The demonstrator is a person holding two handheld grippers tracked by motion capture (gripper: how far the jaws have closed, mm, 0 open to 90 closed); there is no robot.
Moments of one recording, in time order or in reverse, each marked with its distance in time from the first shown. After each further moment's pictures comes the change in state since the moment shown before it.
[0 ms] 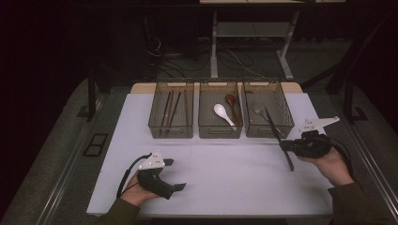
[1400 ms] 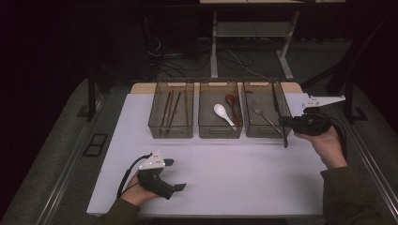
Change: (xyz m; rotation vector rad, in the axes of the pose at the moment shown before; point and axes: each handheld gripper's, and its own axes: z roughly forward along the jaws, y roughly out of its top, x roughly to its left) left arm 0.000 0.000 0.001 0.002 -0.003 0.000; right arm -0.026 0.046 -0.005 -0.150 -0.064 0.056
